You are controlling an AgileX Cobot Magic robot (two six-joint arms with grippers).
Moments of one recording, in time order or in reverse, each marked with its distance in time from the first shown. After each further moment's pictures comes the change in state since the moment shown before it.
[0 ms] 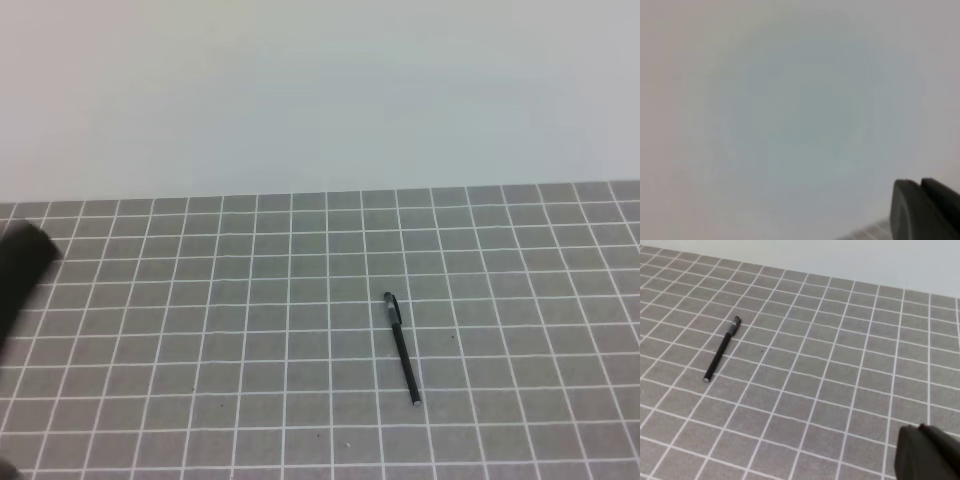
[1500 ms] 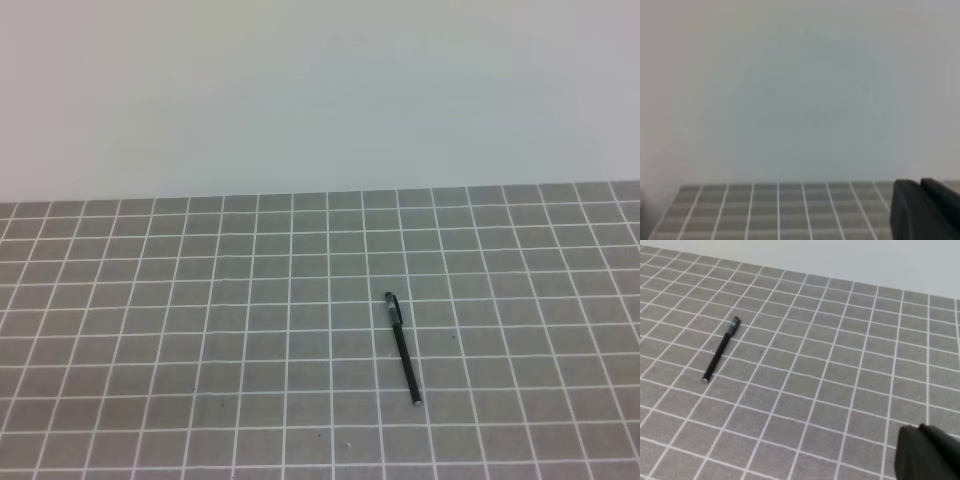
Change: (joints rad) left arm 0.950 -0.248 0.397 1.541 0.312 -1.637; right arm 0.000 -0.001 0.000 -0.001 0.019 0.000
